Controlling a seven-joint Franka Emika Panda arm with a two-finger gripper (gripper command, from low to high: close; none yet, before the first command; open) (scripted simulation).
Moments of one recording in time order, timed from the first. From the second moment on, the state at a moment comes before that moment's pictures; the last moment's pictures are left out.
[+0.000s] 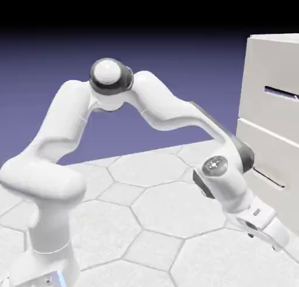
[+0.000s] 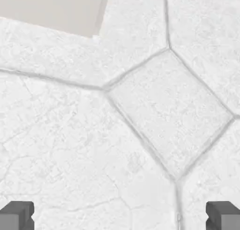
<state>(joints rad) 0.79 0.82 -1.23 -2.16 1.86 2.61 -1.14</state>
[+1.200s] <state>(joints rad) 1.14 1.49 -1.81 -1.80 2.74 2.43 -2.02</state>
